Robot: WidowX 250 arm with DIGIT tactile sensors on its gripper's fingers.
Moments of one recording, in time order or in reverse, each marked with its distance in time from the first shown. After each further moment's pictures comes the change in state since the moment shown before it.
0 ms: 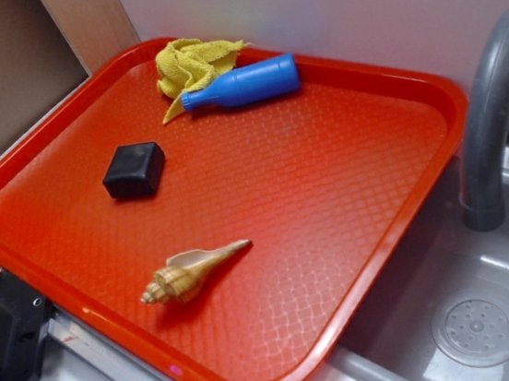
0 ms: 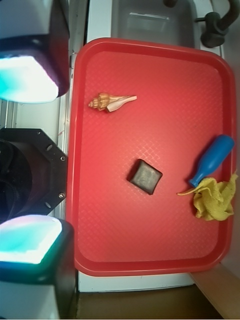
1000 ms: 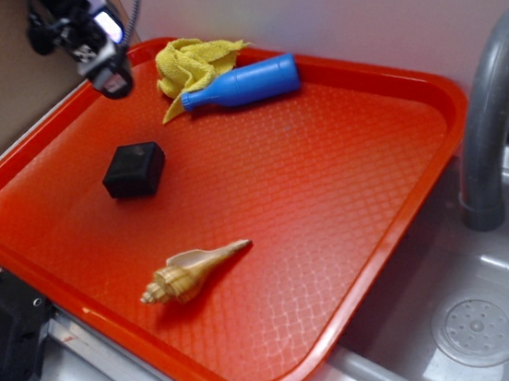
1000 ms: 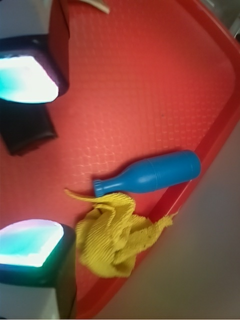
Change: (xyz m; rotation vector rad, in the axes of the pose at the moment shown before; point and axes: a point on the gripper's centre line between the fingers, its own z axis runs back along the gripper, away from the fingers) arm 0.124 0.044 -0.142 0.009 -0.137 -0.595
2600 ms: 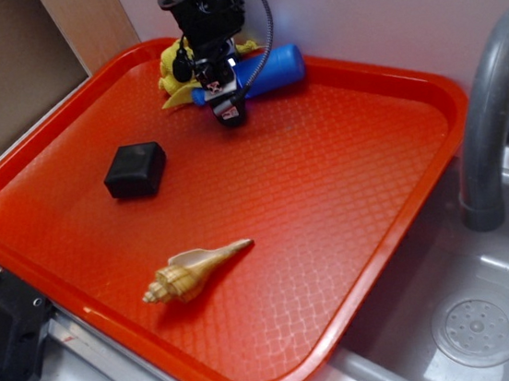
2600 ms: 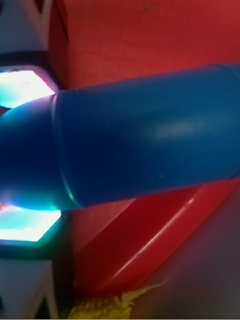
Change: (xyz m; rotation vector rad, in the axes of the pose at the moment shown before) arm 0.059 0.009 -0.108 -0.126 0.076 -0.235
